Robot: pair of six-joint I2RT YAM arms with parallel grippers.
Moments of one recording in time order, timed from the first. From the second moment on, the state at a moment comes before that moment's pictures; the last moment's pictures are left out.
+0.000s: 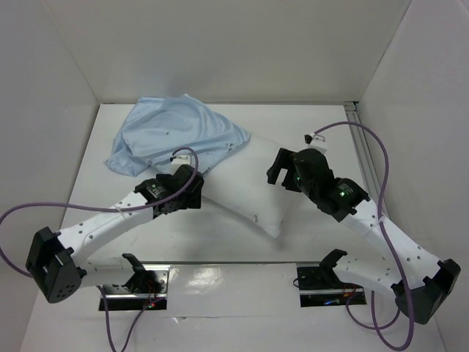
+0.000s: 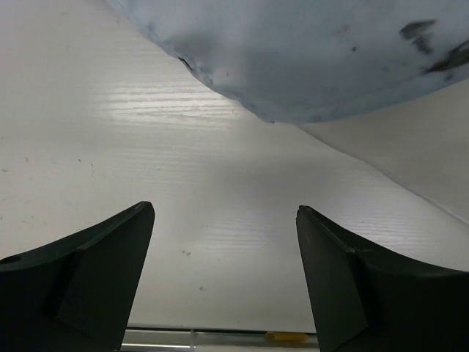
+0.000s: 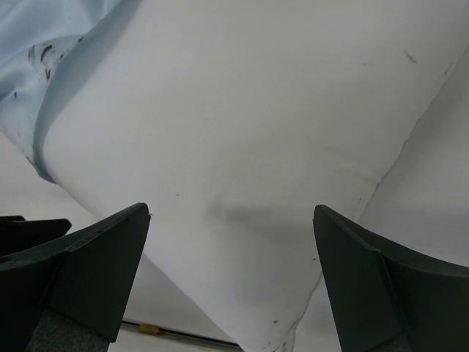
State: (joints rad) left arm -0.73 1.18 0.98 -0.80 -0.49 -0.64; right arm 0.65 0.96 1.00 -0.64 0.34 0.72
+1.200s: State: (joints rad) left arm -0.62 1.30 0.91 -0.49 -0.39 -0.61; right arm 0.61 1.02 0.77 -0.62 -0.20 0.59
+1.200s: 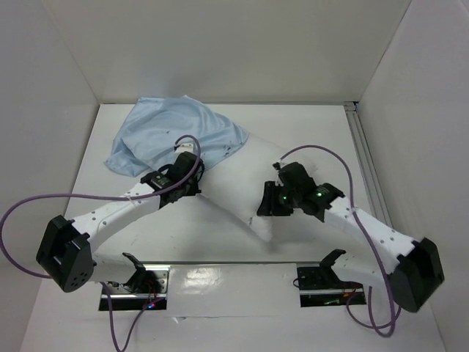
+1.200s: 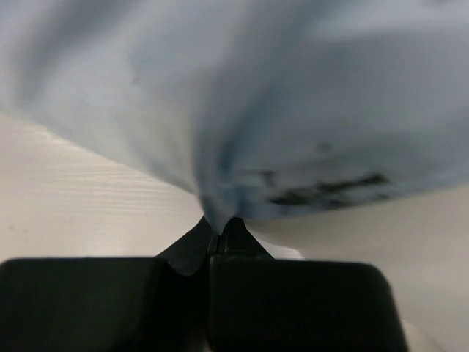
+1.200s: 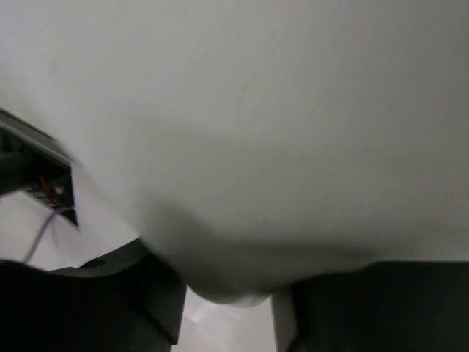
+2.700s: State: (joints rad) left arm -0.67 2.15 2.48 -1.02 0.06 -0.41; right arm 0.53 0.92 1.06 -0.81 -0.40 0.86
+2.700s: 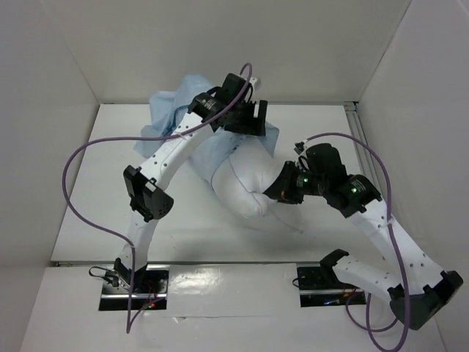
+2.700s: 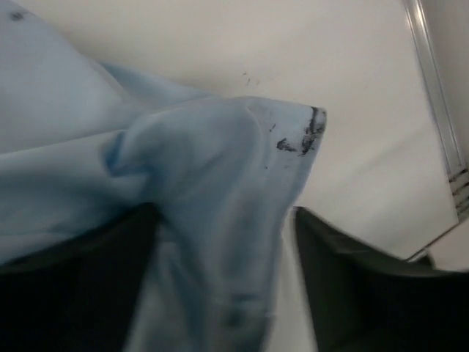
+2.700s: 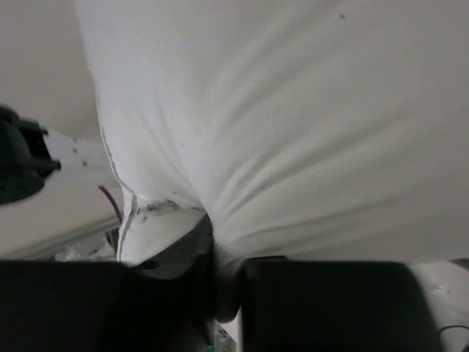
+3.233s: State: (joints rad) left arm -0.77 1.67 2.19 -0.85 -0.21 -0.31; right arm 0.07 1.18 1.27 -0.56 -0.10 0.66
